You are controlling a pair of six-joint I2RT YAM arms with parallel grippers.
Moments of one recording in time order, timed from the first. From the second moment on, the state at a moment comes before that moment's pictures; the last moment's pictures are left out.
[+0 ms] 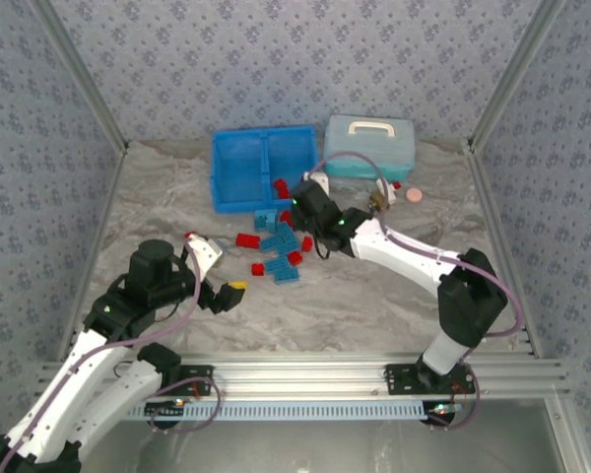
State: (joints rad) left arm -0.52 0.60 0.74 -0.69 0.34 0.15; right arm 0.79 1.67 1.33 -0.35 0.34 0.57
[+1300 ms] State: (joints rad) left arm -0.52 0.59 0.73 -0.68 0.34 0.15; right arm 0.57 2.64 2.49 -0.57 0.15 0.34
